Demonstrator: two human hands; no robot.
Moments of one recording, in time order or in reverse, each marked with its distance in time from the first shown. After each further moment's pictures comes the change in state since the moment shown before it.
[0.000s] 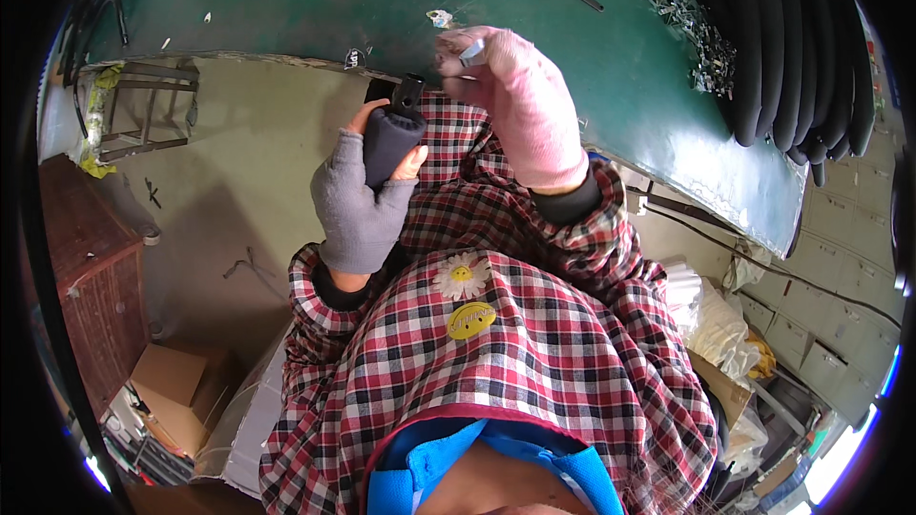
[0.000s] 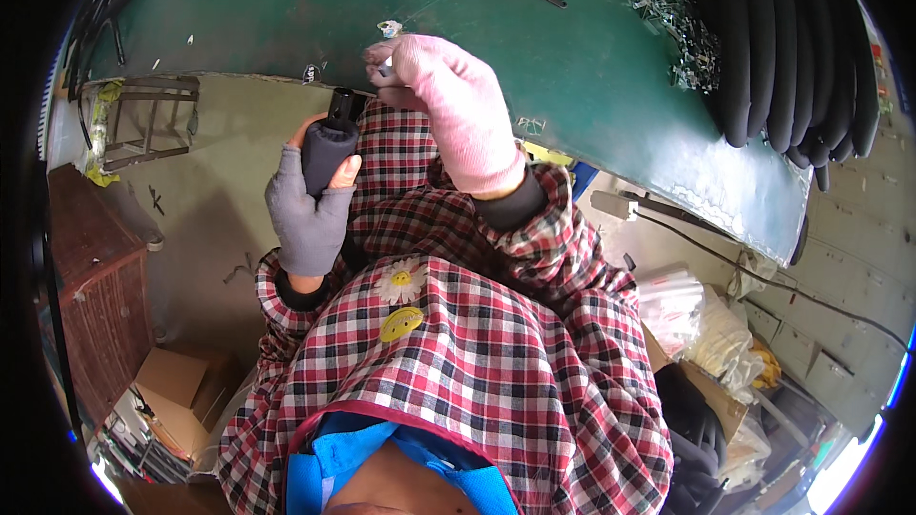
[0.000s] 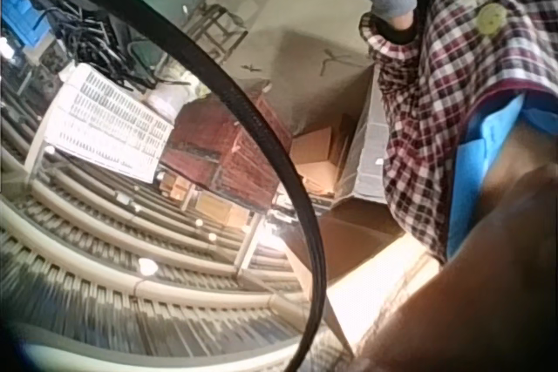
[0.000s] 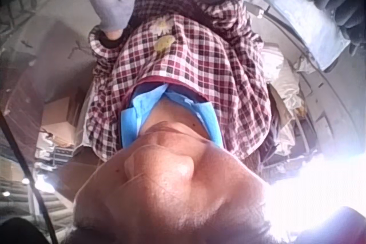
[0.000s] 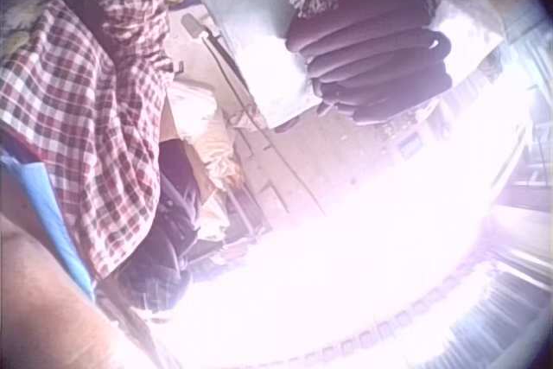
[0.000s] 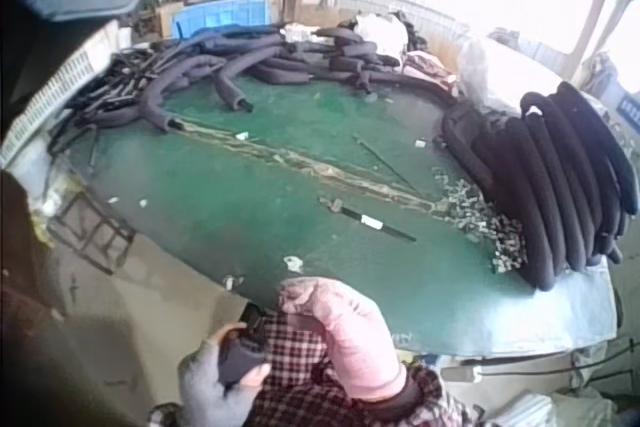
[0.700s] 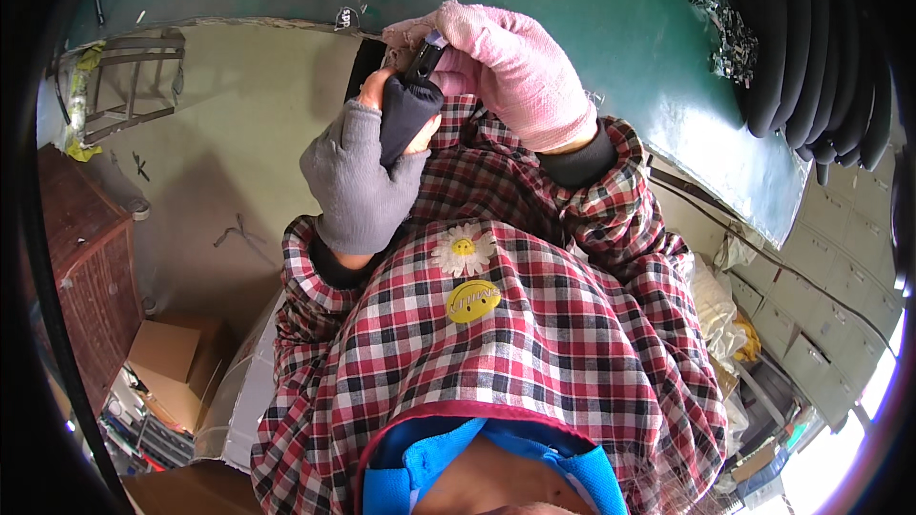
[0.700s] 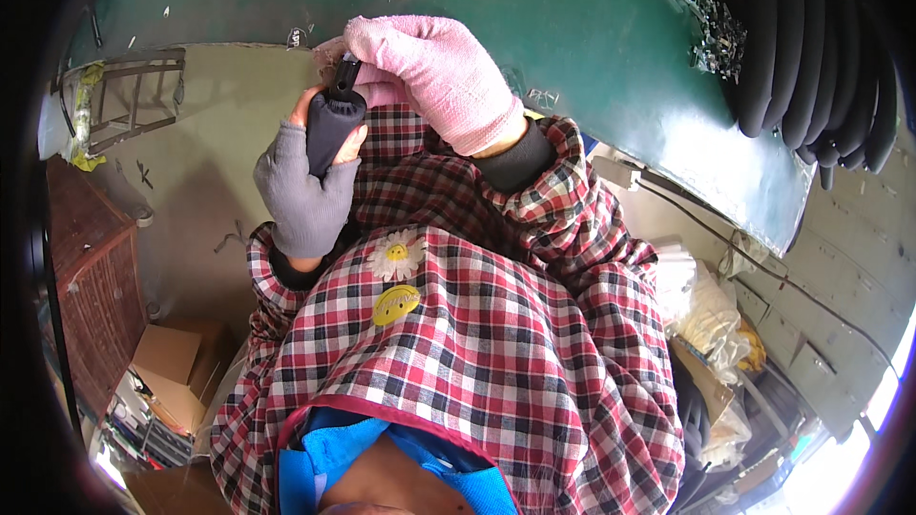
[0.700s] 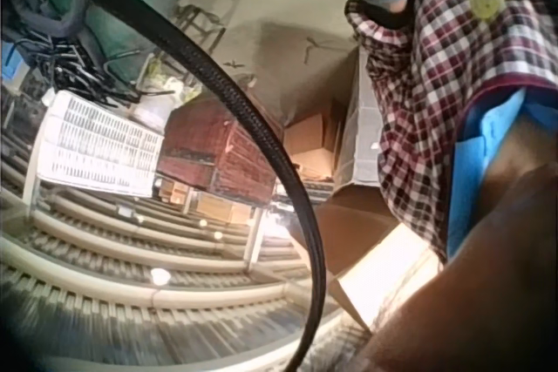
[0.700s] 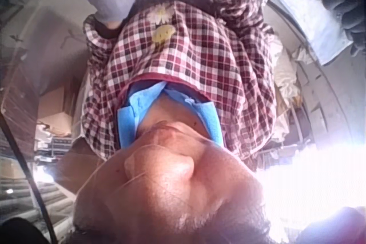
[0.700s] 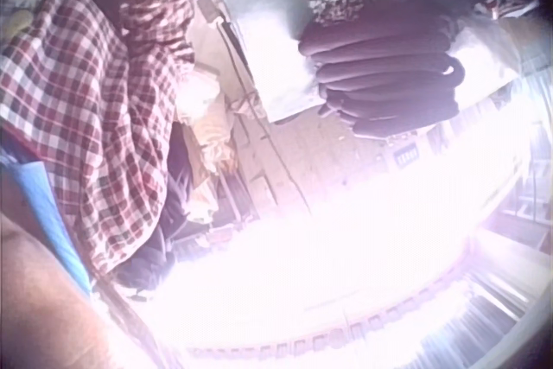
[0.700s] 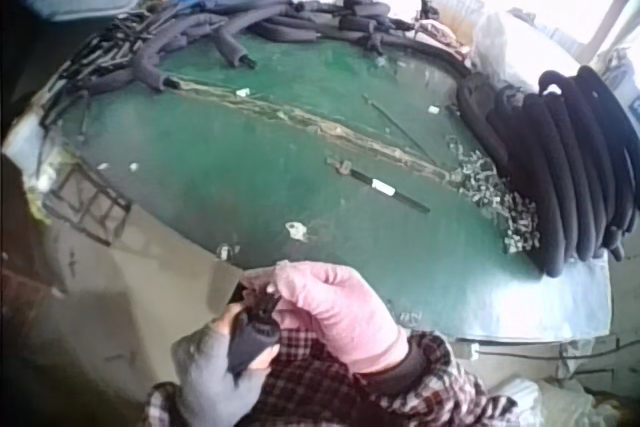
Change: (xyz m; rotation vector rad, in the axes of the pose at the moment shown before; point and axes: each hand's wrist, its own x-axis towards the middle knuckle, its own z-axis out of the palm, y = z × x) left_hand -0.009 -0.003 0.006 0.238 0.016 0.158; right_hand 0.008 0.006 -0.004 -0.015 -0.182 0.353
